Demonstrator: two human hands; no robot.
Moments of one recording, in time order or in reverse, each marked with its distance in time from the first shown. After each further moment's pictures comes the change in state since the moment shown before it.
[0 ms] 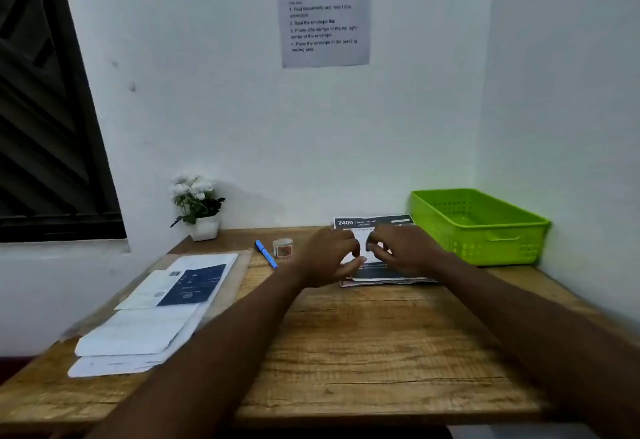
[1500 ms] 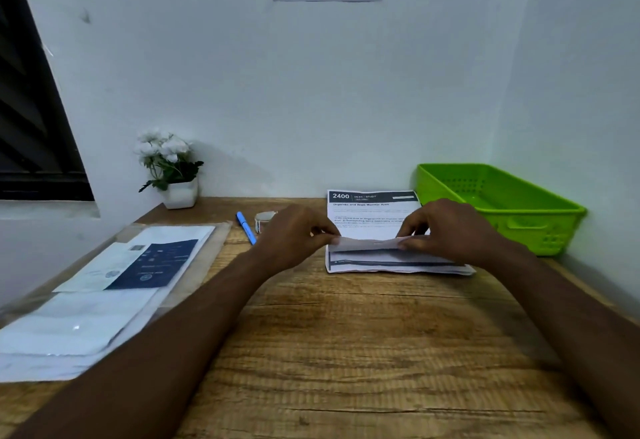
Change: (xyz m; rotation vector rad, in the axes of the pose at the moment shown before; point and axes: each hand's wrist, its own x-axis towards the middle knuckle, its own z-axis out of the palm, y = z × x) left_hand -0.008 -0.016 0.001 -0.410 -0.004 -0.391; right_hand -0.017 0.029 -0.032 0.023 -0.145 0.174
